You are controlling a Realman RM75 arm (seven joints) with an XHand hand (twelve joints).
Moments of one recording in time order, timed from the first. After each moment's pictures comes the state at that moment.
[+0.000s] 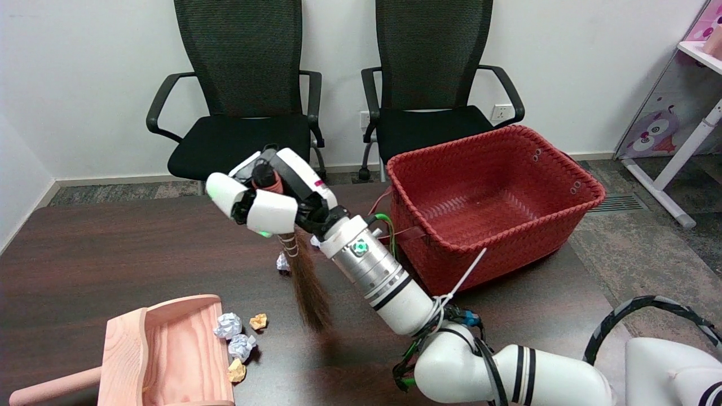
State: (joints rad) arm 0.32 -1.29 0.61 -1.41 -2.25 0.77 0.94
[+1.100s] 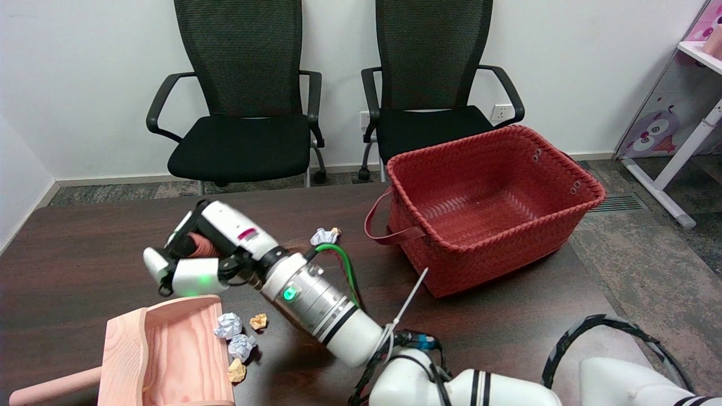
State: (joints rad) arm 0.31 -1.48 0.58 -1.25 -2.32 0.64 0.55
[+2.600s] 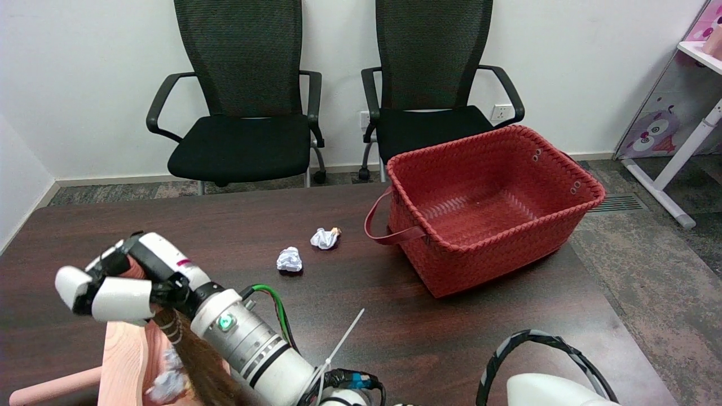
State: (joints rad) arm 0.36 -1.79 0.50 -0.88 -2.31 0.77 0.98
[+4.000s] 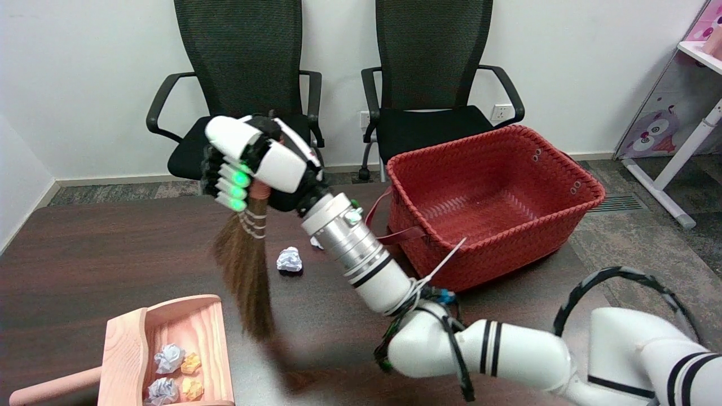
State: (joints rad) arm 0.47 -1.36 0.53 -1.23 -2.27 0.91 1.49
